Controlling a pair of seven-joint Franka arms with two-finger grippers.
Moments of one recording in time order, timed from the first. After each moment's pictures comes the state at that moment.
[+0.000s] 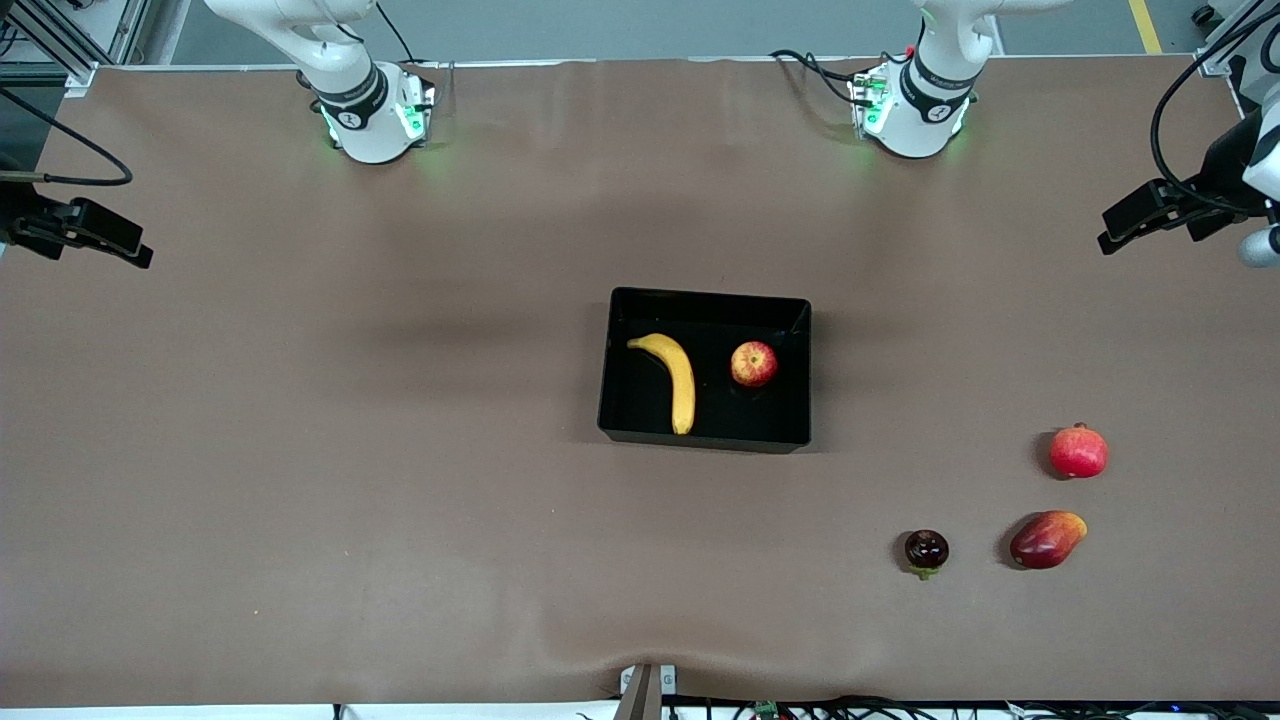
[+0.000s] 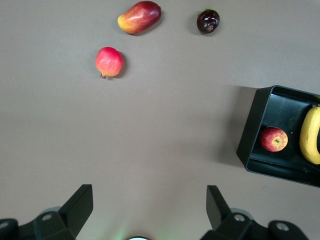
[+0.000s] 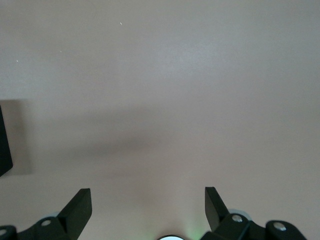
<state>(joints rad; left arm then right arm) -0.01 -0.05 -0.04 -1.59 0.01 1.51 -0.18 -0.01 0.03 -0.01 -1.46 -0.01 1.42 0.09</state>
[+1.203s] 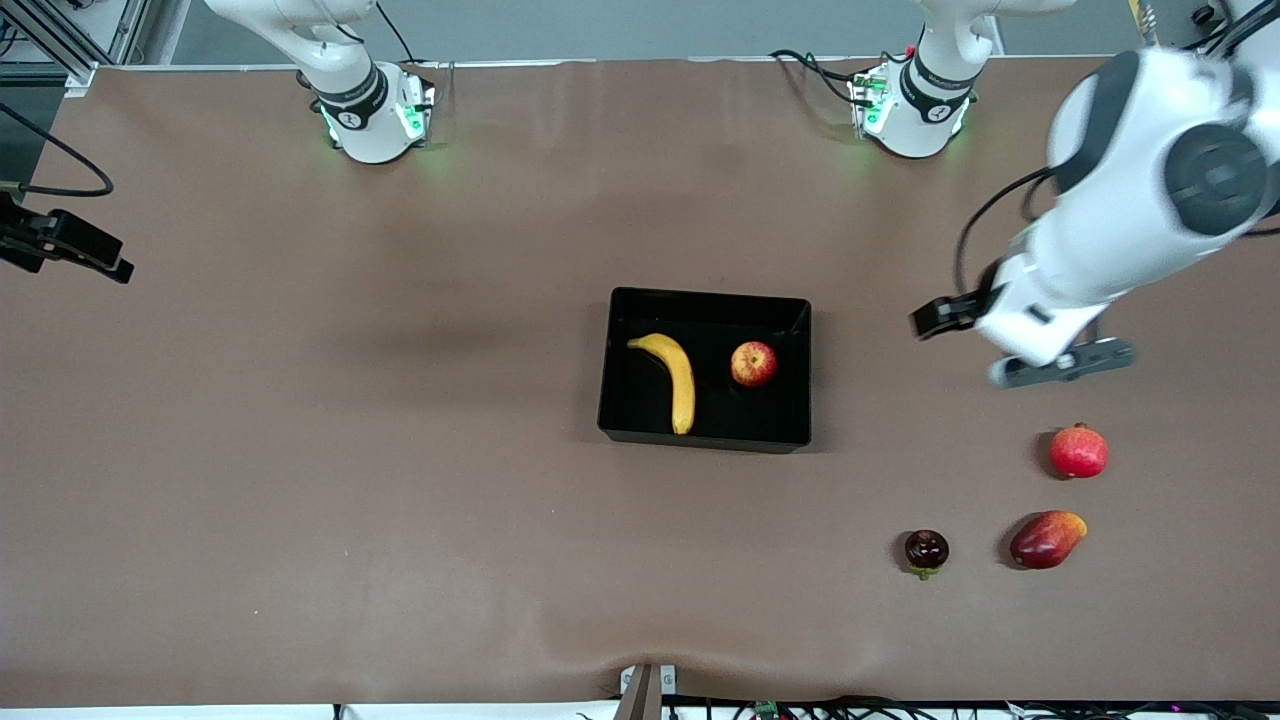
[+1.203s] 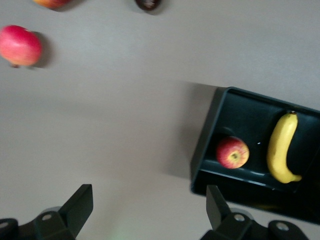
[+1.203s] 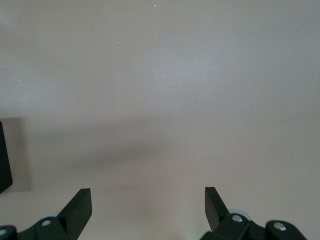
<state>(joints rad) -0.12 0.24 -0.21 -1.57 0.01 1.69 -0.51 -0.03 0.04 -0.02 -1.46 -0.01 1.48 0.09</state>
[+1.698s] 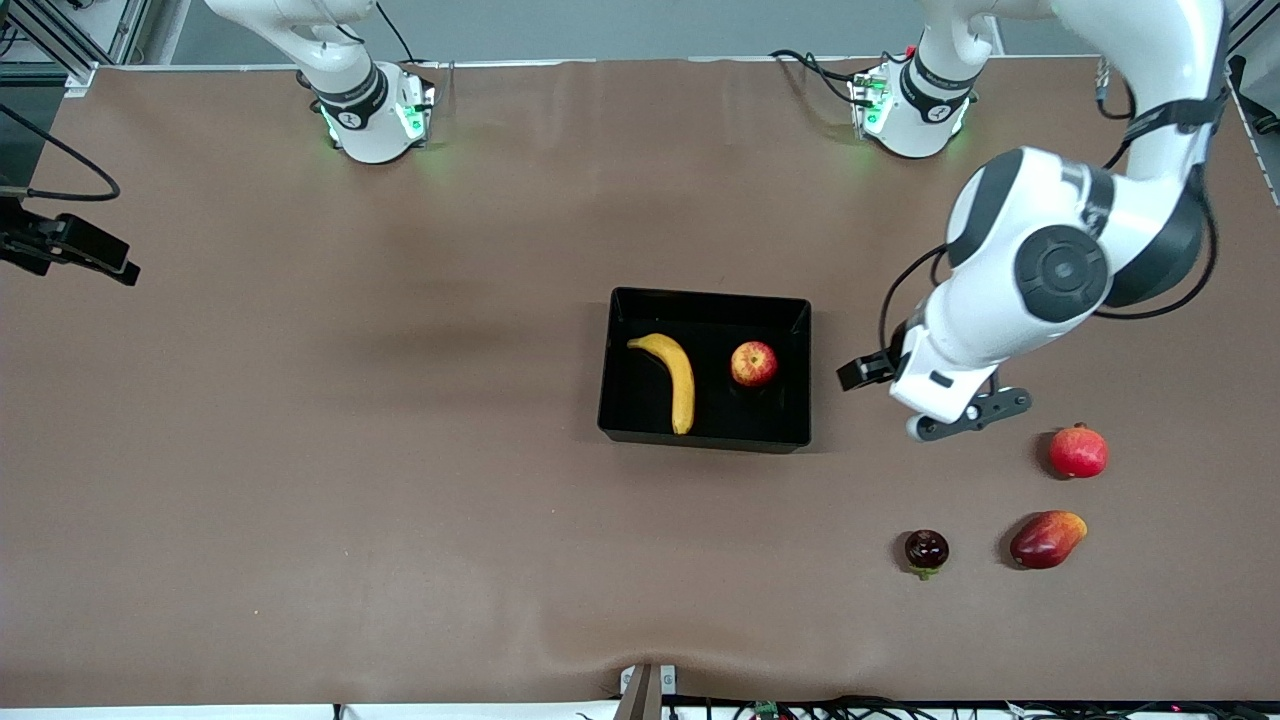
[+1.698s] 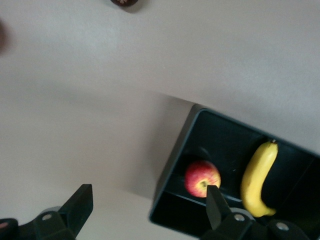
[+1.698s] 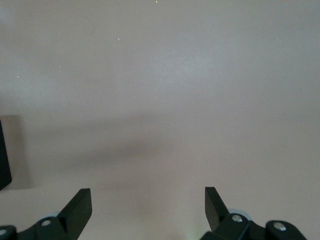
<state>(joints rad) -0.20 0.39 -0.21 -1.51 0.01 1.80 -0.72 -0.03 0.05 -0.02 -1.46 -0.01 1.48 0.09</state>
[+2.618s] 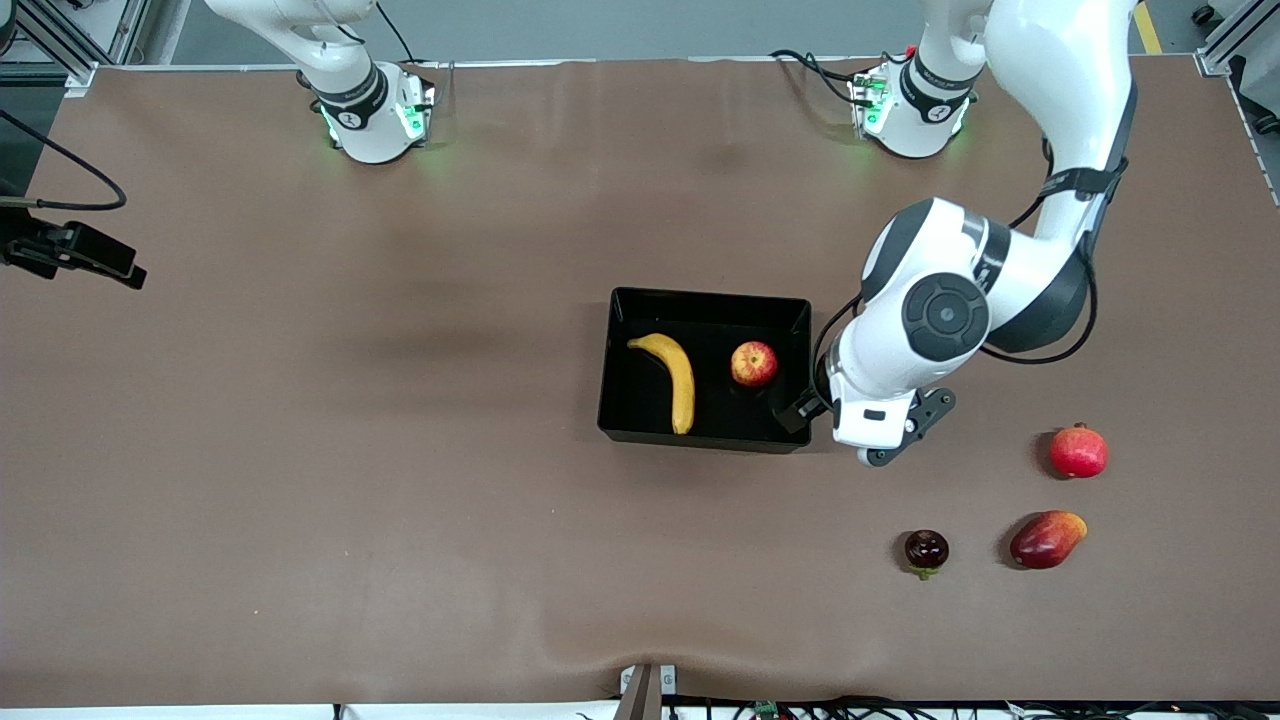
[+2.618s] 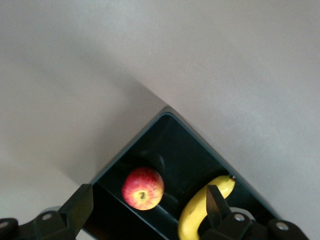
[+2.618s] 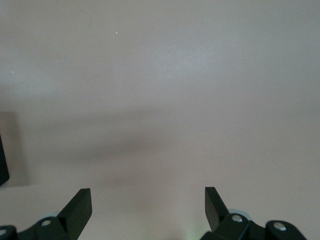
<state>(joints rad) -0.28 0.54 -0.21 -1.42 0.01 1.88 -1.19 -0.03 0.07 -0.02 -1.46 -0.01 1.47 0.09</state>
